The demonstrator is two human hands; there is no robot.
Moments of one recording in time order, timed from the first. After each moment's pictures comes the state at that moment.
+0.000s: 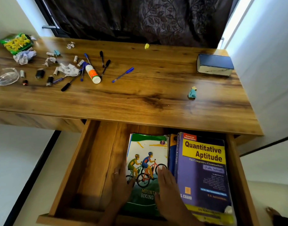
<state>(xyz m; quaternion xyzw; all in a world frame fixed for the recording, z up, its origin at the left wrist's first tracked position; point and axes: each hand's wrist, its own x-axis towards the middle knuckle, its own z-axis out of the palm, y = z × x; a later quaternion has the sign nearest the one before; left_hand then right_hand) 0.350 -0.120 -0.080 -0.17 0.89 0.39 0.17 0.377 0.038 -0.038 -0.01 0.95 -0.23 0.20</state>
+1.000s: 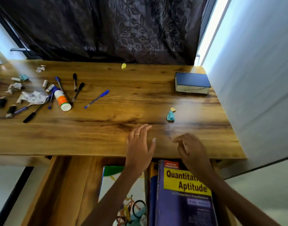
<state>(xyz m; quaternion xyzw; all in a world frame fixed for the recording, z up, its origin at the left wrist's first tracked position) 0.167 0.013 0.004 0.11 0.94 0.31 -0.07 0.209 0.190 0.034 -0.03 0.94 -0.32 -0.13</state>
